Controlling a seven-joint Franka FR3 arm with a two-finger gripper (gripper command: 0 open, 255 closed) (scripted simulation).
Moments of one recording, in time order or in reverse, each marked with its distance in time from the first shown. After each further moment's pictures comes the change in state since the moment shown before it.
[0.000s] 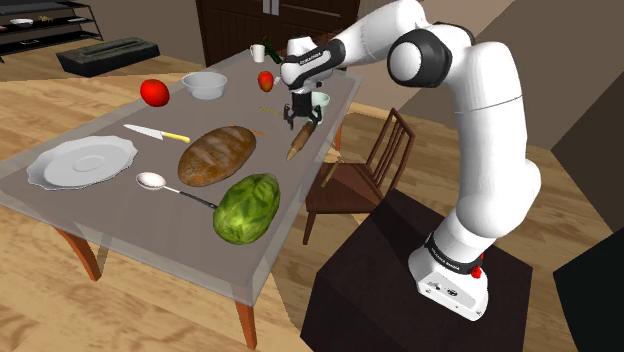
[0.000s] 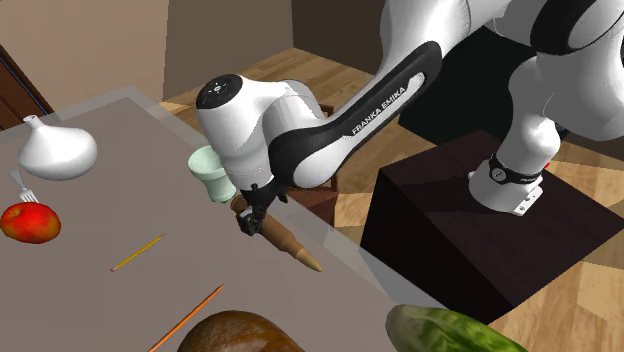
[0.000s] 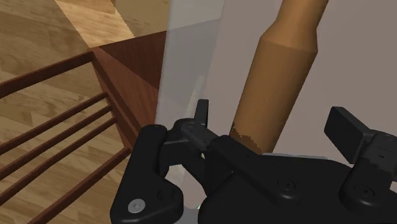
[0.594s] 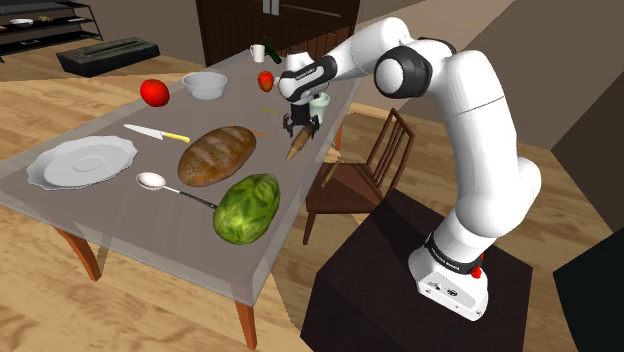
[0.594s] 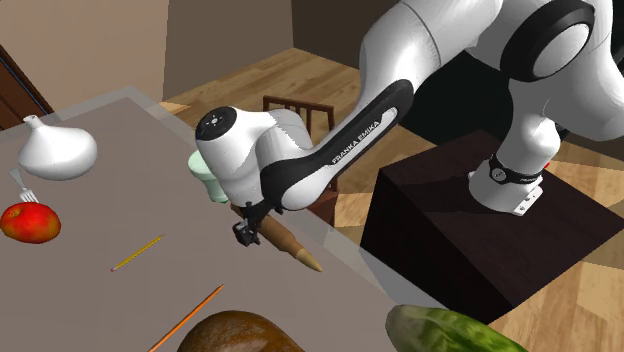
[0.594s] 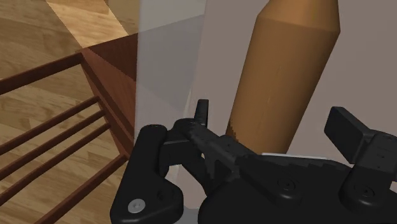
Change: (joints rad) arm -0.009 0.130 -0.008 0.081 0.005 0.042 0.024
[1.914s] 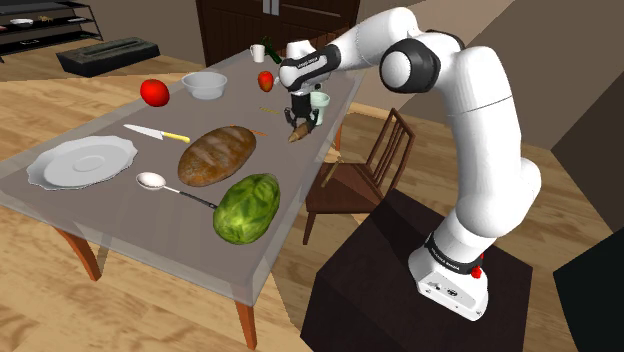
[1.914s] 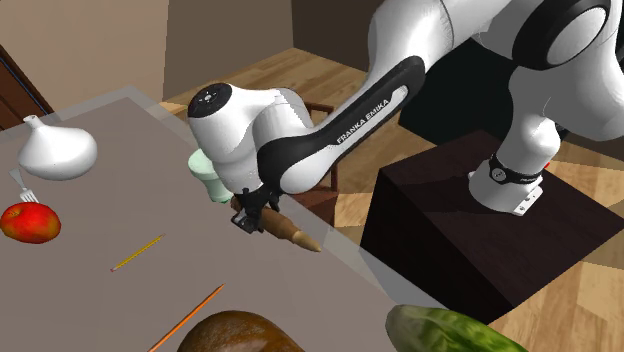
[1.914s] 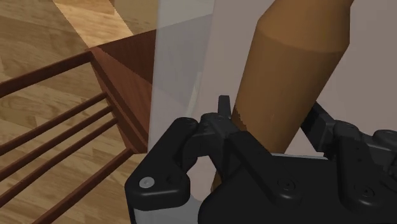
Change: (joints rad) arm 0.003 -0.058 -0.001 0.003 -0.001 -0.062 -0.002
